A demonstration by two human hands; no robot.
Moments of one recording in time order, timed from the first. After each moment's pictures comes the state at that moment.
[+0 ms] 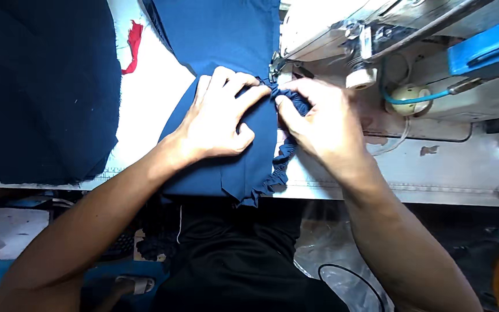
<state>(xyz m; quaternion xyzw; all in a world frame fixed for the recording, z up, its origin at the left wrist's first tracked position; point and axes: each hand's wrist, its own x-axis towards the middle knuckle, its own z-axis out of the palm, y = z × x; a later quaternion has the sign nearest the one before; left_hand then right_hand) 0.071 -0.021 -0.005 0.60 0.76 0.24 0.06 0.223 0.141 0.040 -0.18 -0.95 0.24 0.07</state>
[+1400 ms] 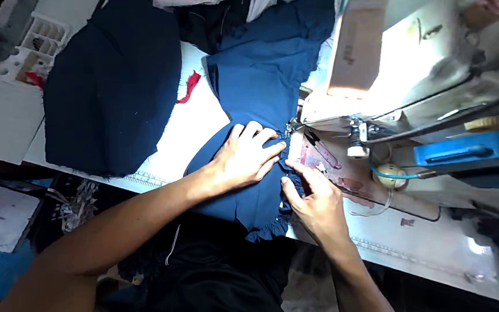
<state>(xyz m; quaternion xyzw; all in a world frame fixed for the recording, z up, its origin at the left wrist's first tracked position) 0.090 -0.023 -0.008 0.57 0.79 0.22 0.00 0.259 0.120 0.013 -0.18 -0.95 0.22 0.10</state>
